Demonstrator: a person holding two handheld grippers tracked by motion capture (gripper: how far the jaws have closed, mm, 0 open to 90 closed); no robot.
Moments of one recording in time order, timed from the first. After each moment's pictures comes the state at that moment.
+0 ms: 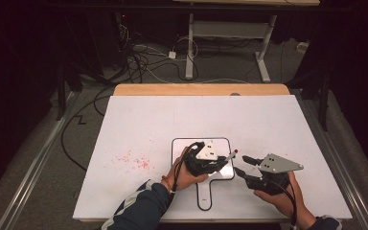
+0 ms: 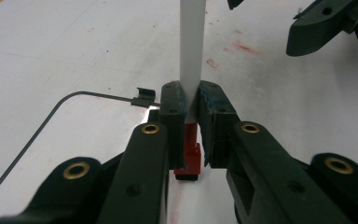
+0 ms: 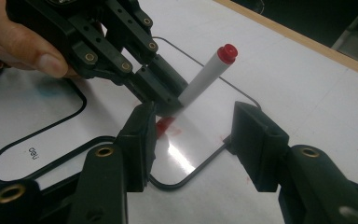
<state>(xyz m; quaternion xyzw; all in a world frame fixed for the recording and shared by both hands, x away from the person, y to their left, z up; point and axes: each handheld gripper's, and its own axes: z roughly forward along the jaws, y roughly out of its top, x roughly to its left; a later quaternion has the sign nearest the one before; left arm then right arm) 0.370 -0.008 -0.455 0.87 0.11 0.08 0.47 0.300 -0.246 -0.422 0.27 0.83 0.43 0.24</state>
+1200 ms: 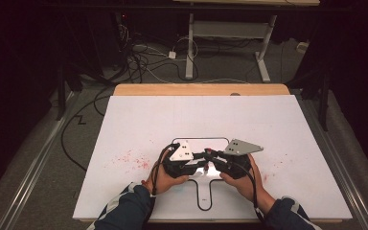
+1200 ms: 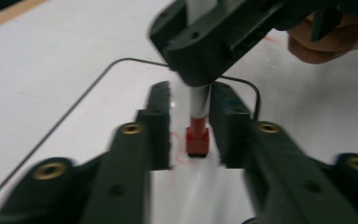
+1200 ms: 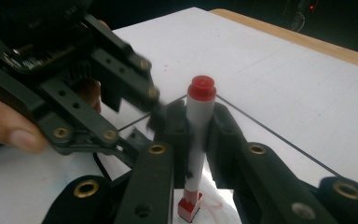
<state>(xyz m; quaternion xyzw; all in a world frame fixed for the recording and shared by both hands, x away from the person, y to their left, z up) 0.357 0.054 -0.455 0.85 0.16 0.11 0.49 0.344 -0.165 -0.431 0.27 0.81 0.49 0.17</state>
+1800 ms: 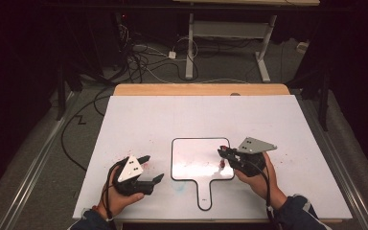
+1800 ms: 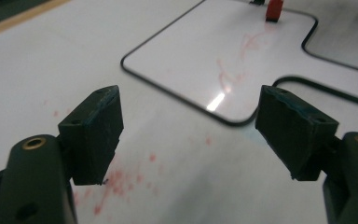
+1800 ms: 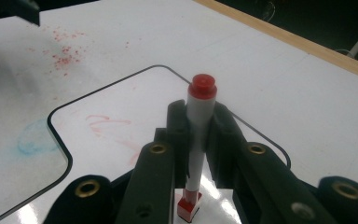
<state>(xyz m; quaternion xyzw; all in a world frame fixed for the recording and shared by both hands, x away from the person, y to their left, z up) 0.293 0.174 -0.465 0.83 0.29 0.19 0.44 0.348 -0.201 -0.426 0.28 0.82 0.45 0.22</state>
